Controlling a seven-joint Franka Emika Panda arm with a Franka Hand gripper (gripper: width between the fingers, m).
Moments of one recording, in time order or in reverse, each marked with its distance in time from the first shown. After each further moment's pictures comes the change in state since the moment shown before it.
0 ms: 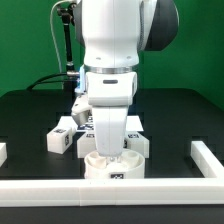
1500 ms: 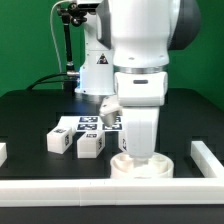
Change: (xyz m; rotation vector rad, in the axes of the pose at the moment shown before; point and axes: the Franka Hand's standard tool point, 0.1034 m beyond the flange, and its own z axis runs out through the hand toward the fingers) arm 0.052 0.010 -0.001 -0.011 0.020 0.057
